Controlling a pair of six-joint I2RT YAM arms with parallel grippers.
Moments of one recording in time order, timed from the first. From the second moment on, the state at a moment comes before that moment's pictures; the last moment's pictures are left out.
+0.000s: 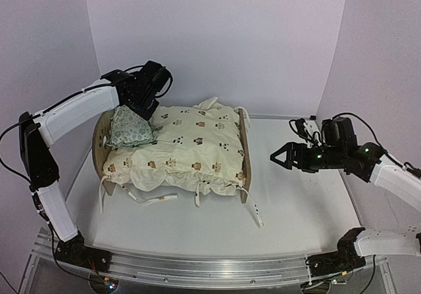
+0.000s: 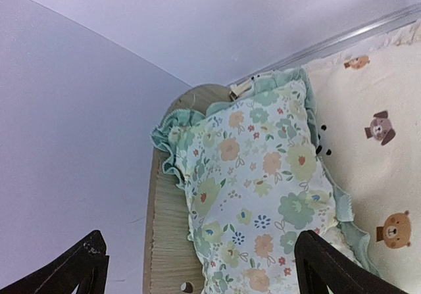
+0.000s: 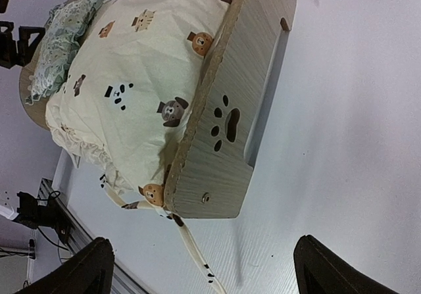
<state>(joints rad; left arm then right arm) -0.69 1.77 1.79 -0.94 -0.96 0.02 0.52 1.01 0.83 -0.46 -0.26 0.49</state>
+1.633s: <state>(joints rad) -0.81 0.86 1.06 -0.61 -0.44 -0.50 0.52 0.97 0.81 -0.35 -0.23 0.59</state>
